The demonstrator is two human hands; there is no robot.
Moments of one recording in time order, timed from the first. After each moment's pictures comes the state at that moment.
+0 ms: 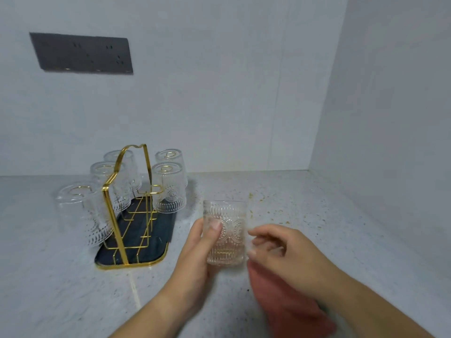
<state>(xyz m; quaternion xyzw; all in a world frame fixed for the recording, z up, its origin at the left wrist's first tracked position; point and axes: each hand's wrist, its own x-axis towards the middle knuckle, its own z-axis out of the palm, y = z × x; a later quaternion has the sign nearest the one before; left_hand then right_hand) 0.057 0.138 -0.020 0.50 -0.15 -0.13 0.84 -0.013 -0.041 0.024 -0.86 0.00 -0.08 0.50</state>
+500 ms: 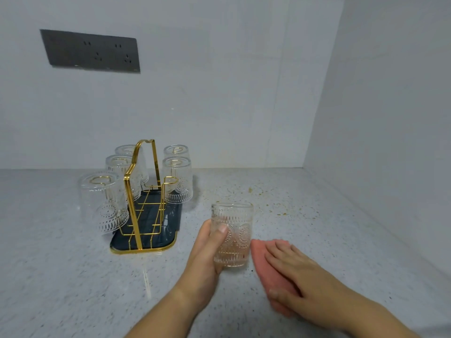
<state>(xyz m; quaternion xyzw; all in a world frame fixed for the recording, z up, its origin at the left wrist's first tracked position) 0.036 0.152 -0.035 0.49 -0.15 -0.15 0.84 -0.056 -0.064 -0.024 -0.99 -0.08 0.06 0.09</state>
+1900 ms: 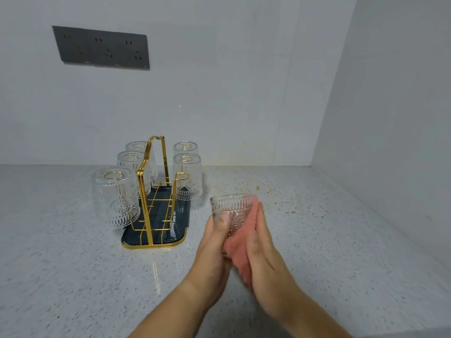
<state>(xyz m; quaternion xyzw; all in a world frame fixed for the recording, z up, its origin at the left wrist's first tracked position) 0.029 0.157 -0.018 0.46 -0.18 -0.16 0.85 -0.038 0.060 0.000 -0.78 -0.05 -0.15 0.60</state>
